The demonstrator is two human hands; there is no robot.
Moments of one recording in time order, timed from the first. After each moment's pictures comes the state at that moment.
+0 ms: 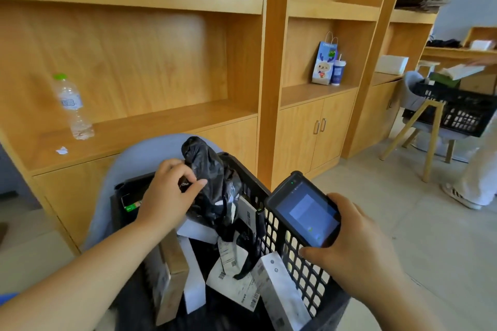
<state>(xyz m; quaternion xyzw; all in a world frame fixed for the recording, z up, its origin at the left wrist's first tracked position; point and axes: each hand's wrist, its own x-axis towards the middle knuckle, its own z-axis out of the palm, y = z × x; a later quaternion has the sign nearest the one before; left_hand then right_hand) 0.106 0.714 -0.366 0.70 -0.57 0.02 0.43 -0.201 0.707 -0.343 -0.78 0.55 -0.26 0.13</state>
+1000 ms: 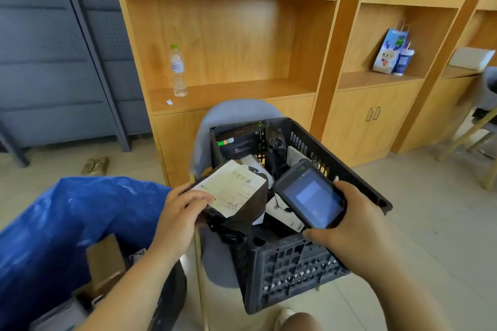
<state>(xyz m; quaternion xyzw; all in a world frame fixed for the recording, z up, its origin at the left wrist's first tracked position) 0.080 0.992 -0.402 0.69 -0.33 -0.22 0.60 -0.178 0.876 -0.349 -0.82 0.47 -0.26 0.19</state>
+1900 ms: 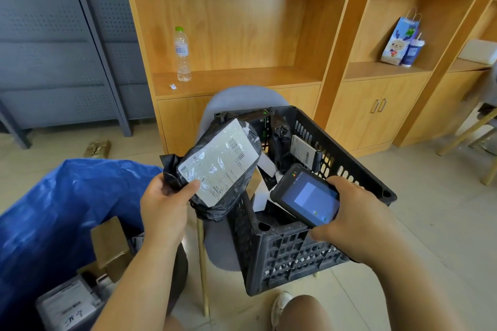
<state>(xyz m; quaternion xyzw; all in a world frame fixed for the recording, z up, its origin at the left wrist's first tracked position) 0.091 1.006 -0.413 0.63 -0.19 -0.13 0.74 -0.169 0.886 -0.334 -0.87 0.47 -0.11 0.12</state>
